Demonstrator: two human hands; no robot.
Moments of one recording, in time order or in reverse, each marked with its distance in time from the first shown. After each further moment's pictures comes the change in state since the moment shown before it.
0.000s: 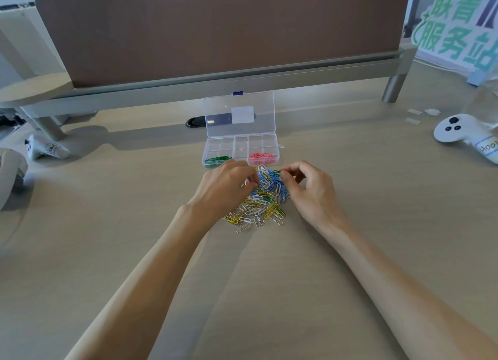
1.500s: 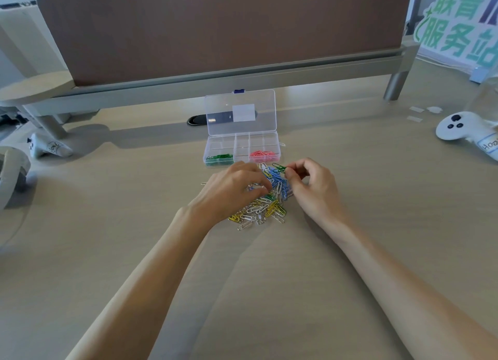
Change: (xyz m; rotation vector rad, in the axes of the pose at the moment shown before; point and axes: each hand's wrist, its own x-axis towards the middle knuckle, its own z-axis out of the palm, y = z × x) left_hand -0.006 -0.001 0.004 -0.178 -0.066 0.125; right_hand 0.001 0.005 0.001 0.088 -0.004 0.109
